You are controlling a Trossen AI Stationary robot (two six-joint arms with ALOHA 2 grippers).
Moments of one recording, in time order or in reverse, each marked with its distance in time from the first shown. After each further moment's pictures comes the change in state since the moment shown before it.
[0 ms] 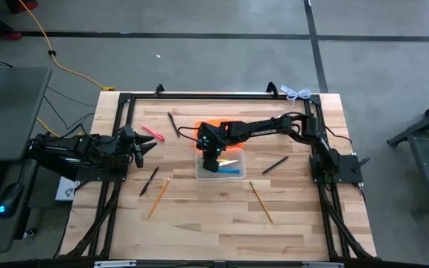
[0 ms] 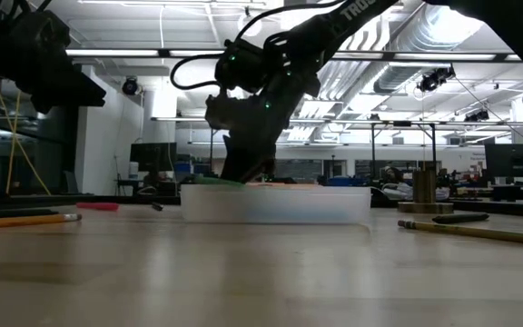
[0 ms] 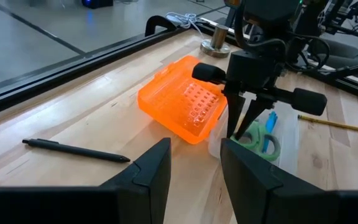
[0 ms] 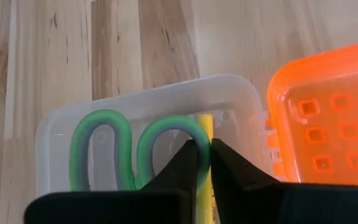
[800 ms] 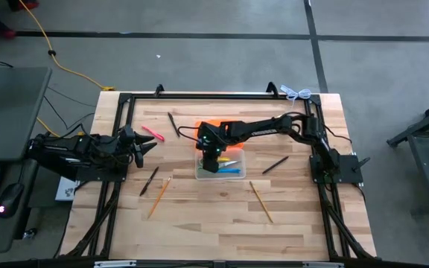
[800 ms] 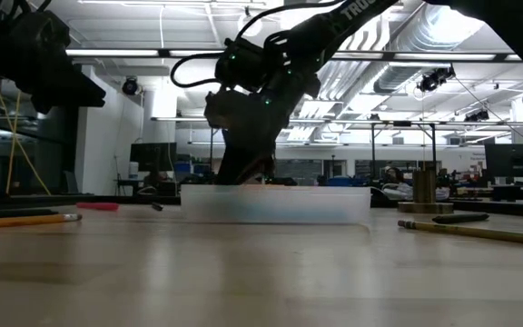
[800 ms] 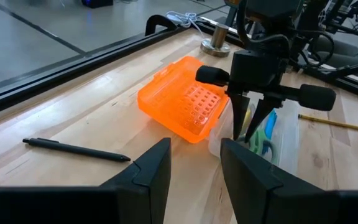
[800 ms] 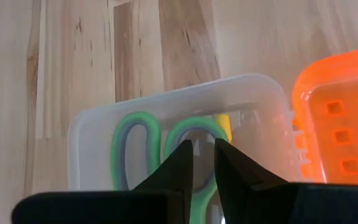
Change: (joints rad) left arm 0.000 0.000 0.000 -0.003 0.002 0.000; right arm 0.000 -0.004 0.000 0.003 -0.066 0.028
